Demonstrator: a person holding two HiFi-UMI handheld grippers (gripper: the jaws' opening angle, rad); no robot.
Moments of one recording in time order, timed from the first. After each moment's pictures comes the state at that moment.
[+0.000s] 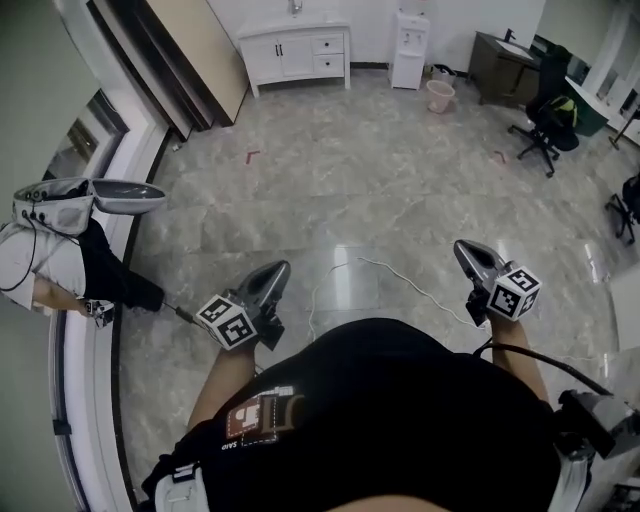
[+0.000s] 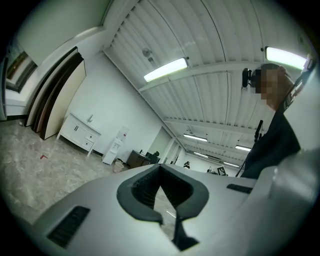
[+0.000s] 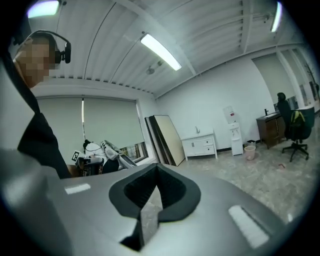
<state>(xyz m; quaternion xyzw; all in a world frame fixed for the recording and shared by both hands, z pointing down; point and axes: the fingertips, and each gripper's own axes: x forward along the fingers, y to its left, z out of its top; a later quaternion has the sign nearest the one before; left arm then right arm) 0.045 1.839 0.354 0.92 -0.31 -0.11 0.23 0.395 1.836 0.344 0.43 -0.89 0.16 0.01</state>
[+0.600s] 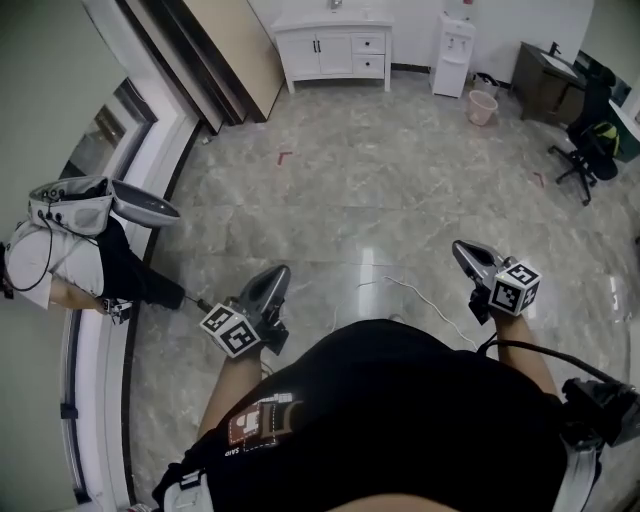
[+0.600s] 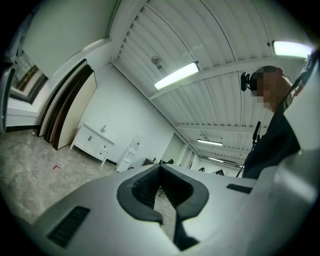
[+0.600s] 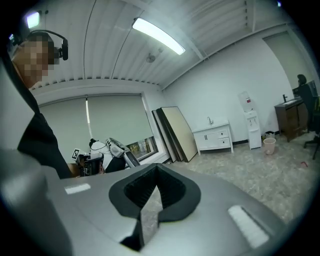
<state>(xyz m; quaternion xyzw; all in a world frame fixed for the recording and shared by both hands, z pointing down) -0.007 1.718 0.345 0.89 -0.39 -0.13 0.22 0.341 1.660 0.361 0.35 -0.92 0.19 0.04</state>
